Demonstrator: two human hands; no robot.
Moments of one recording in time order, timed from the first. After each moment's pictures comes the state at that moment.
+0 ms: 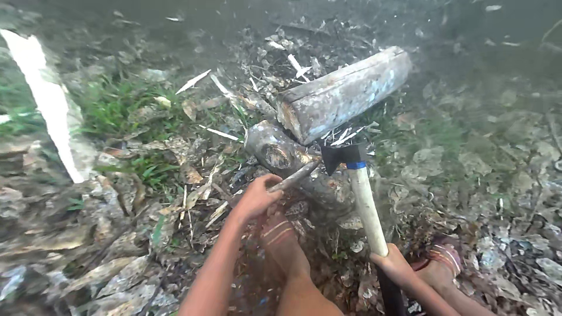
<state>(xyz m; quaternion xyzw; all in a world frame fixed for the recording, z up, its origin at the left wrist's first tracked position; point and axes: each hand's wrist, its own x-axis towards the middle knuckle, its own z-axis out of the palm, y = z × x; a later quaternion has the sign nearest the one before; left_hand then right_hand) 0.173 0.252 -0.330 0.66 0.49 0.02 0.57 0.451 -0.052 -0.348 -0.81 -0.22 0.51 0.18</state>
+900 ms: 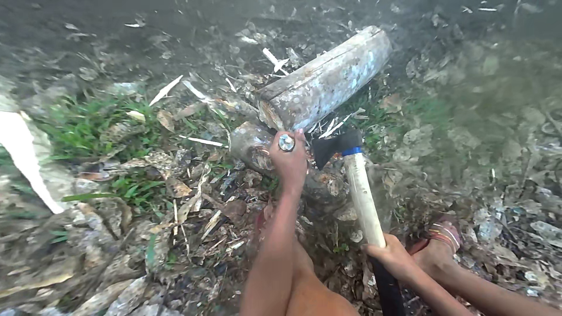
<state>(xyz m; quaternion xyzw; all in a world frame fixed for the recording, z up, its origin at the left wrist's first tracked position) 0.330 0.253 -0.325 0.49 0.43 0.57 0.50 0.425 -0.044 -0.316 -0.78 -0.14 0.54 0.27</state>
